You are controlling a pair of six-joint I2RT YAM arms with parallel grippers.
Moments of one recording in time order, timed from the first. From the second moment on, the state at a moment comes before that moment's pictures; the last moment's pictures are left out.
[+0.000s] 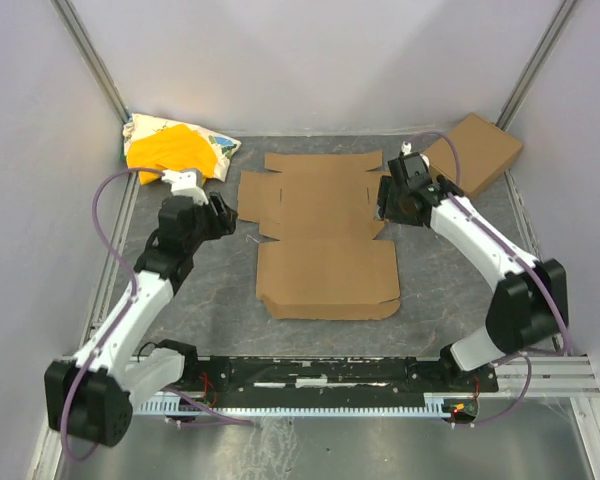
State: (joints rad) left arm -0.23 0.93 0.69 -0.13 -0.02 -0.33; right arm 0.38 1.47 1.20 -0.68 0.22 0.47
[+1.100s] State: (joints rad) left arm -0.31 1.76 1.04 0.00 0.14 -0.58; right arm 0.30 1.86 1.38 -0.65 0.16 0.49
